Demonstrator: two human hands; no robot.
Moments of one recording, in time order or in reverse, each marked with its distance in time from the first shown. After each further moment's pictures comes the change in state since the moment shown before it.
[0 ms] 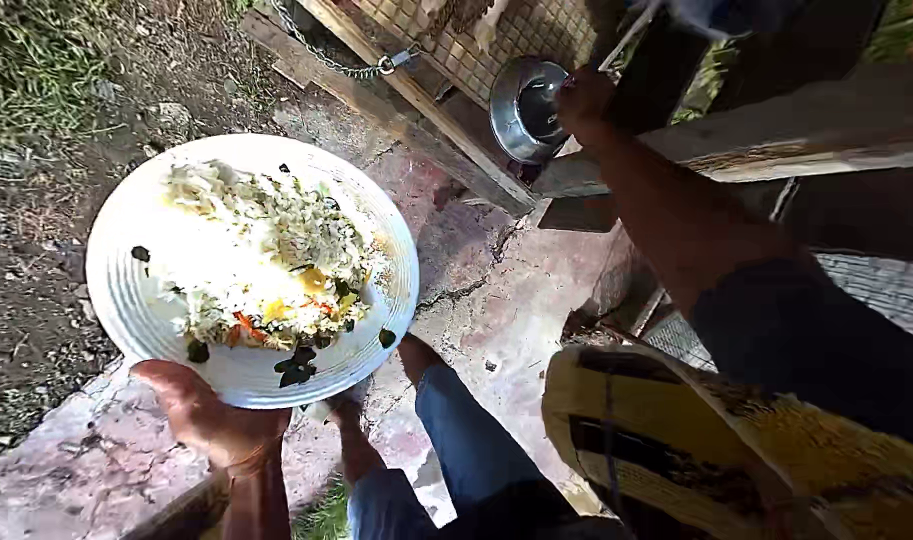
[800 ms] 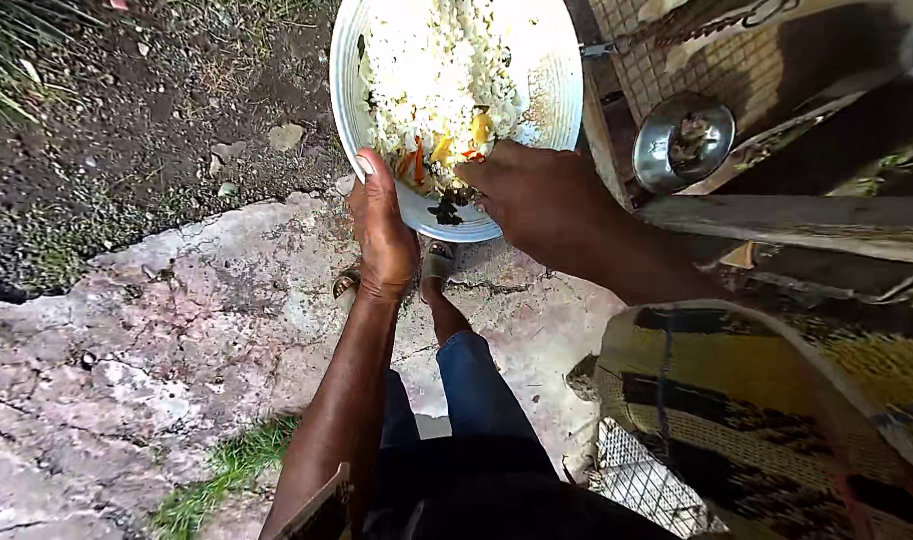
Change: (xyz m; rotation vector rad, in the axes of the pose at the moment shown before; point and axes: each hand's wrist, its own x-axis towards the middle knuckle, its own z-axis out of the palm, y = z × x) left_hand 0.002 0.043 -0.024 -0.061 0.069 0.128; right_hand -0.387 -0.253 -0.068 -0.125 -0.310 -1.321
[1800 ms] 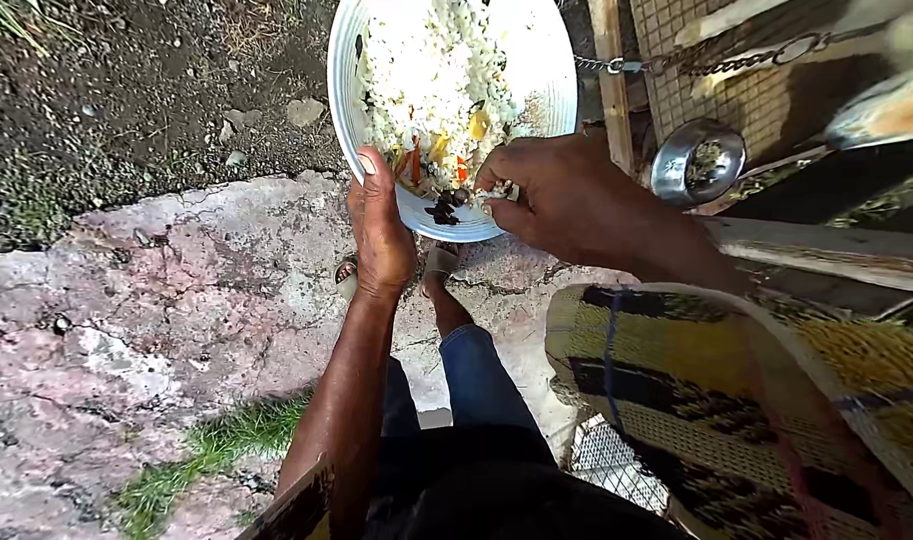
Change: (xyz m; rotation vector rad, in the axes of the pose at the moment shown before) left_hand -0.011 0.023 -0.066 -0.019 0.093 0.009; right_hand 0.029 -0.055 -0.007 0.159 -0.074 -0.052
